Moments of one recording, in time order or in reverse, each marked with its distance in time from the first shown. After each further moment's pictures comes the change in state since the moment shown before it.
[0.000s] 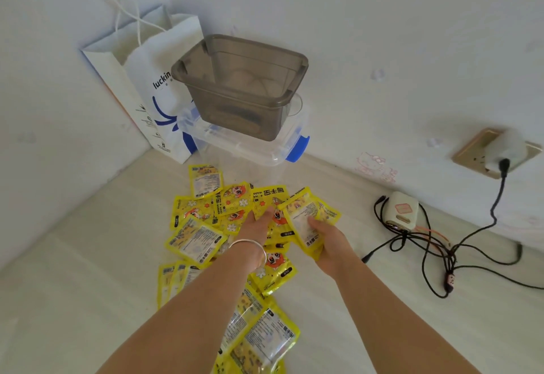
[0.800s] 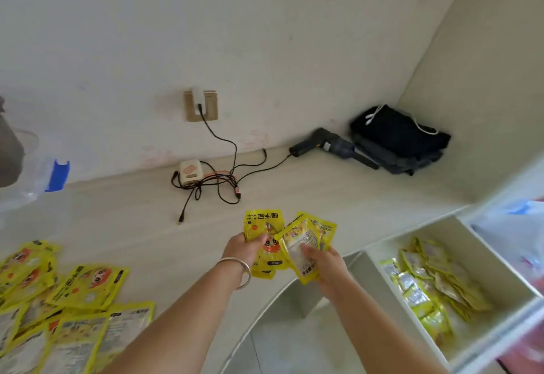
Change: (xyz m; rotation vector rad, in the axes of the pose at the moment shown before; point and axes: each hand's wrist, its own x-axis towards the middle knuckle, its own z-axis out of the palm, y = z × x) left_hand -0.207 -0.138 0.152 0.538 -0.758 0.315; right_hand -0.277 0.118 -0.239 0.322 0.696 -0.446
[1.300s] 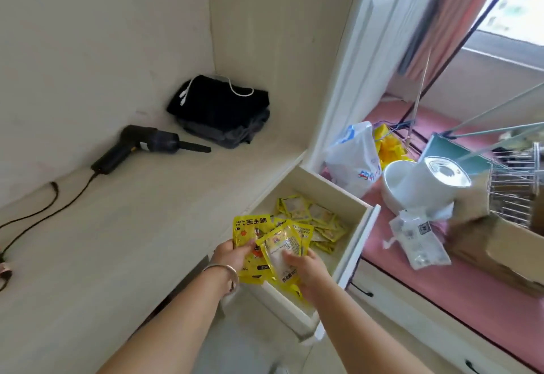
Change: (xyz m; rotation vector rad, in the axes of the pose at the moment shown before) left_hand 0.018 -0.015 0.330 0.215 -0.432 -0.081; right_hand 0.015 -0.020 -0.291 0.299 0.397 0.047
